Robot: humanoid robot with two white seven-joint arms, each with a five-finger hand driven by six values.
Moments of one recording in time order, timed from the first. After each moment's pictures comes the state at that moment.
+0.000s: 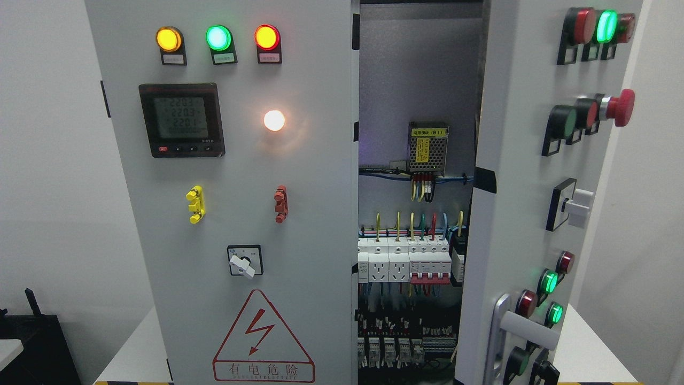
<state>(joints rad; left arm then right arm) 1.14 1.02 1.03 -1.92 1.49 0.13 -0.60 0.14 0.12 0.21 -0.11 -0.07 -0.05 -0.01</state>
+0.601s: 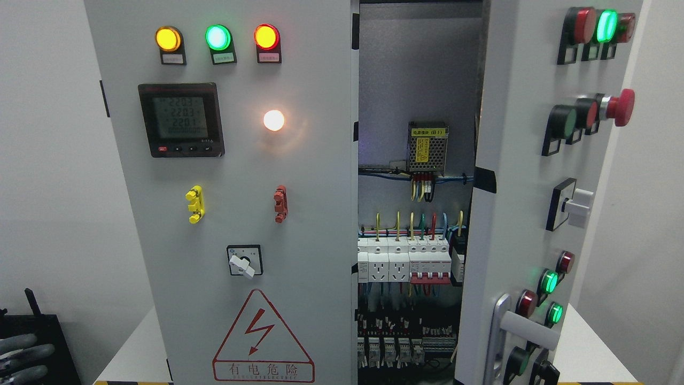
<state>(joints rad) 1.00 1.24 1.05 -1.93 1.56 0.17 -0.64 0.14 0.12 0.21 -0.11 -0.07 -0.05 0.00</state>
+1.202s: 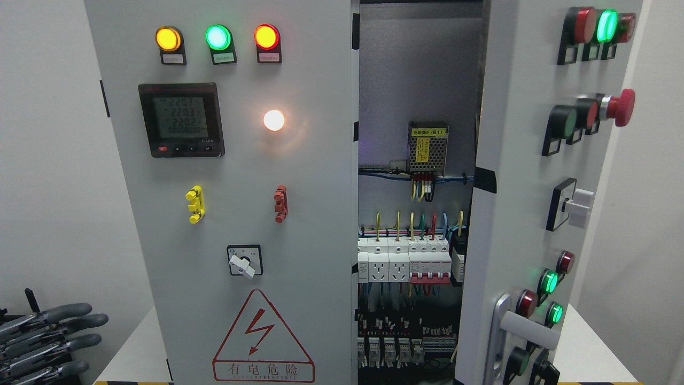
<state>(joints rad) 0.94 1.38 0.98 -1.94 1.59 0.08 -0.65 0.14 0.12 0.21 -0.11 -0.07 -0.05 0.00</state>
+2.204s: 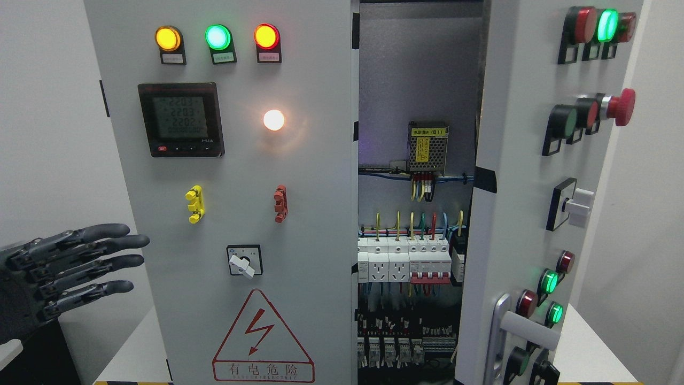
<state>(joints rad) -0.30 1.37 0.03 -1.89 1.54 0.13 -0.65 0.14 0.12 0.21 -0.11 -0.07 -0.05 0.00</state>
